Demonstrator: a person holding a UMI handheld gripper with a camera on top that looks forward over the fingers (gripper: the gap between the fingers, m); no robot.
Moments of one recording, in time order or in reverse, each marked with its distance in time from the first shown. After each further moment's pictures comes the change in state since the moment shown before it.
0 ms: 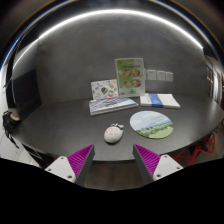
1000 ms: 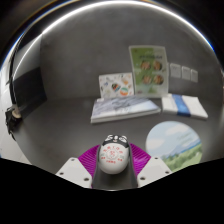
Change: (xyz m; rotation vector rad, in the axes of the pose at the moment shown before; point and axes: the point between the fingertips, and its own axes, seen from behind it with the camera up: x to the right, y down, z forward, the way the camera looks) arm -0.008 -0.034 0.165 -0.043 -0.188 -0.064
